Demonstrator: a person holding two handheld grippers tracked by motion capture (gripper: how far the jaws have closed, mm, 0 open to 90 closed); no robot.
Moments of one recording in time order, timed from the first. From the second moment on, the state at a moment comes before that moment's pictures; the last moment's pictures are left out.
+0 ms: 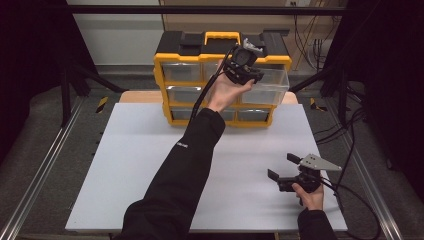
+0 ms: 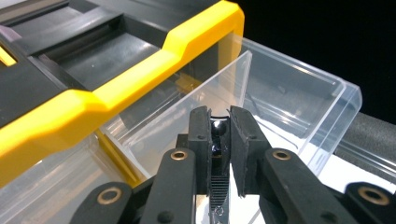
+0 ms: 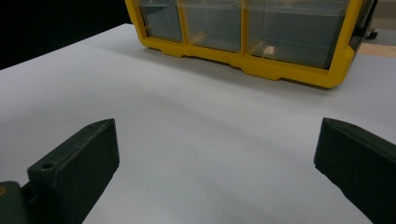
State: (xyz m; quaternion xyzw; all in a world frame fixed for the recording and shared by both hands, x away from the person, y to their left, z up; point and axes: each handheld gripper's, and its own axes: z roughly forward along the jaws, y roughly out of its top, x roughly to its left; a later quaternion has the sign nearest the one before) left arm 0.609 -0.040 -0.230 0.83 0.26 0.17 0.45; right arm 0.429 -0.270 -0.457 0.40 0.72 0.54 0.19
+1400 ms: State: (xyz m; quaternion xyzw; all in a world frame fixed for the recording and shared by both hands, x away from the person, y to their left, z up) left arm 0.557 0.083 -0.232 0.77 0.27 0.19 0.55; right arm 0.431 -0.270 -0.456 0.41 0.71 0.54 0.20
